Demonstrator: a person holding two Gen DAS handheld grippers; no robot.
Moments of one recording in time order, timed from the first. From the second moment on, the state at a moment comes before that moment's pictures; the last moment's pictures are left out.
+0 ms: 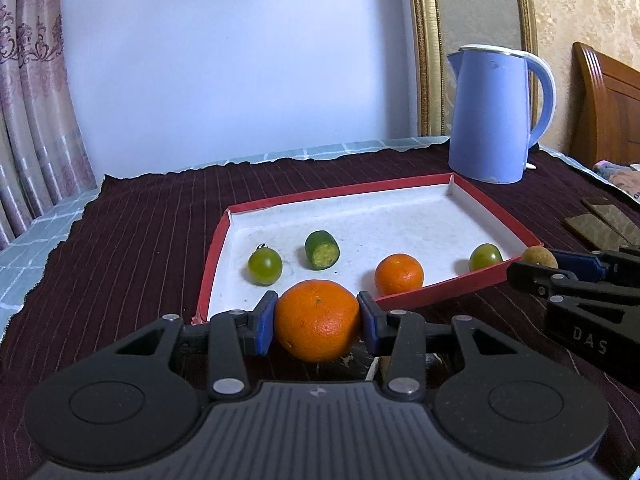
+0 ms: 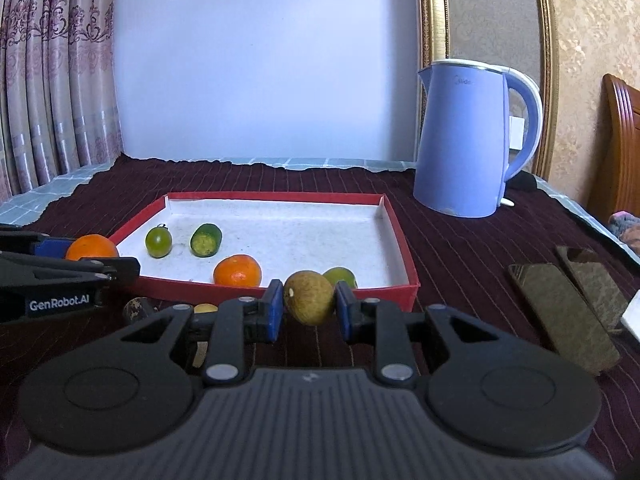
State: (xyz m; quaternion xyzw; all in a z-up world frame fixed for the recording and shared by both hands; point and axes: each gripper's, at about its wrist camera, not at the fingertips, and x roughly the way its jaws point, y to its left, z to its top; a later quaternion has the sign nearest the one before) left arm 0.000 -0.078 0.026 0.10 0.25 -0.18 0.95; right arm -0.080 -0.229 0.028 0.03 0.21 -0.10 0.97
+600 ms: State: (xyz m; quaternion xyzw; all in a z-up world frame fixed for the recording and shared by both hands) left arm 0.015 -0.090 0.025 0.10 0.25 -0.16 0.95; right arm -0.068 -0.230 0.033 0.02 0.21 -0.10 0.97
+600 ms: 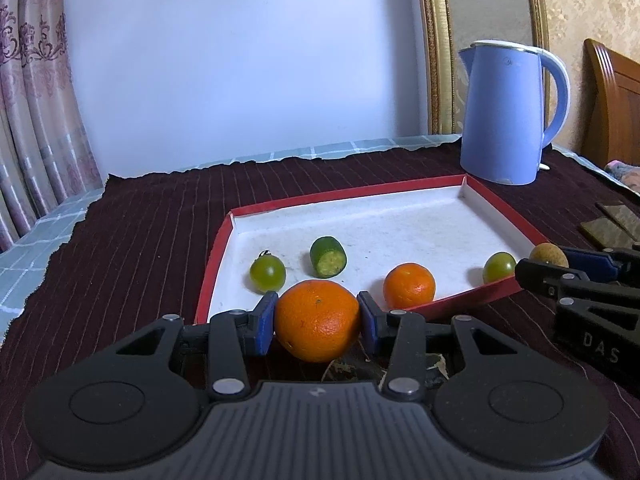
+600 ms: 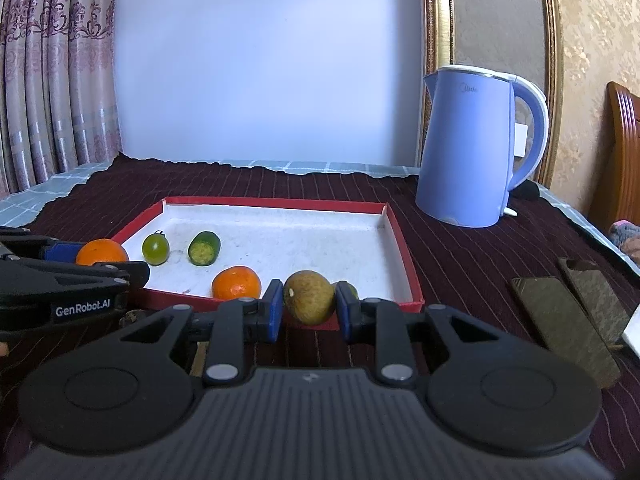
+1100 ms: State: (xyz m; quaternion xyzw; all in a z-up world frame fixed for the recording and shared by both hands) left arm 0.024 -0.100 0.030 0.12 0.25 -0.15 0.95; right arm -0.055 -0.232 0.042 0.02 0.21 -0.10 0.97
